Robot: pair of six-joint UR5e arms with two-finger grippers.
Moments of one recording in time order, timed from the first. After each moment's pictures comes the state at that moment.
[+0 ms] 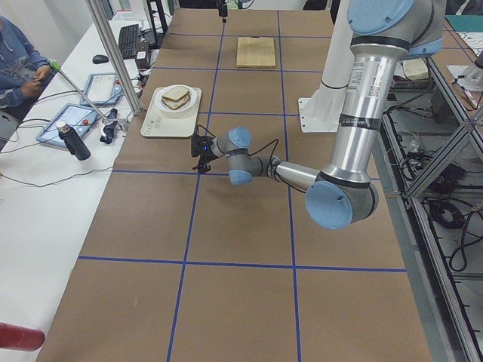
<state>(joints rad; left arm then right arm) -0.94 -1.65 -1.50 -2.67 -1.70 -1.00 1.38 -1.38 1.69 -1.56 2.31 0.05</state>
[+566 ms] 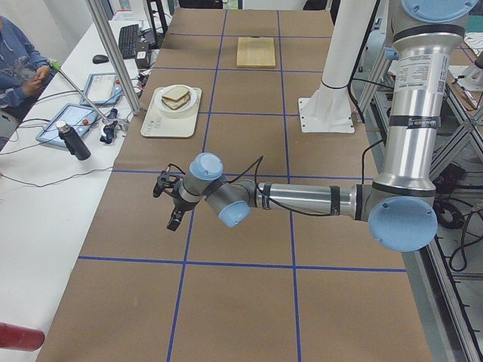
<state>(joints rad) -1.39 -1.62 -1.53 -2.22 -2.16 -0.39 1.47 -1.35 1.69 -1.59 2.21 0.05</state>
